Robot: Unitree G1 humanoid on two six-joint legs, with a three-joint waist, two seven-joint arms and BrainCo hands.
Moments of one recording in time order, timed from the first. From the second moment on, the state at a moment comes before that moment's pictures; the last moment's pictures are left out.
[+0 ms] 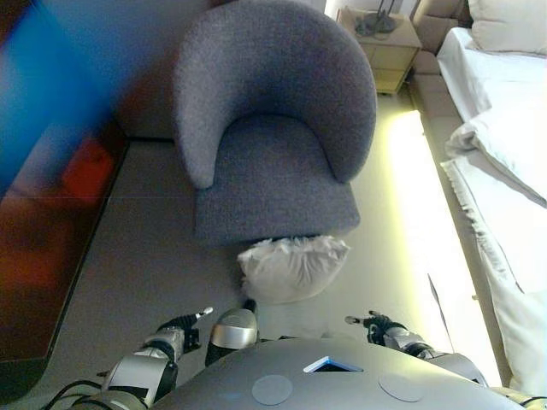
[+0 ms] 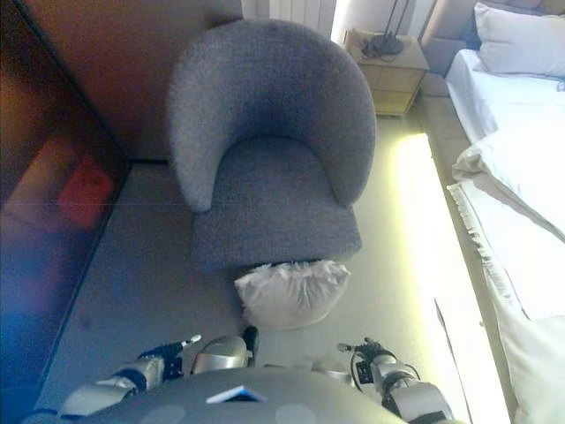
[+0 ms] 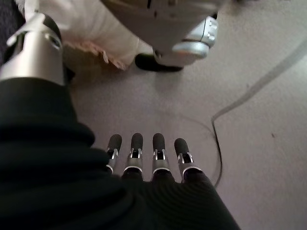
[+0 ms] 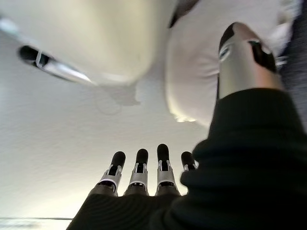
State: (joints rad) left arm -0.02 0.28 -0.14 1.33 -0.26 0.18 0.08; right arm -0.03 -0.19 0.20 1.30 0.11 0.05 -0.05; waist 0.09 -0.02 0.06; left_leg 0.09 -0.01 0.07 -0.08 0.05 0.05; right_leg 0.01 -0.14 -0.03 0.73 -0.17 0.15
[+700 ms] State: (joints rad) left arm 0.01 0.22 -0.13 1.32 -0.30 0.20 0.10; right arm 0.00 -0.25 0.22 1.26 0.06 0.06 -0.03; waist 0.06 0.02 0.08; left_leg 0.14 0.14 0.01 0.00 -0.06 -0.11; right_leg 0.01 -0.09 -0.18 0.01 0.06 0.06
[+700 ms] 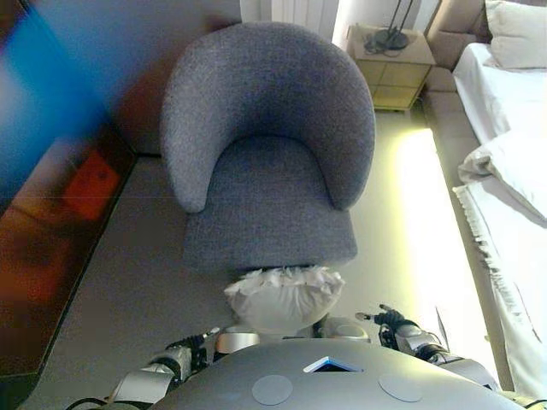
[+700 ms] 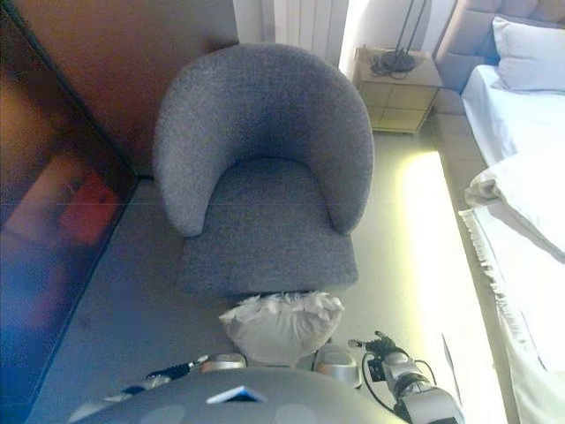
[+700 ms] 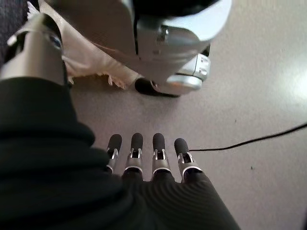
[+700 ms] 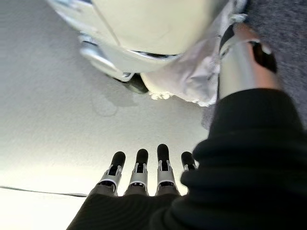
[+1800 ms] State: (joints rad) left arm -0.33 0.27 -0.38 0.98 -0.29 -0.03 0.40; right arm -0.25 -0.36 0.26 0.97 0.23 -0.09 -0.35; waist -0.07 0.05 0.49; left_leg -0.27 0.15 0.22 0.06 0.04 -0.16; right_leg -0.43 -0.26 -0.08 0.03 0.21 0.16
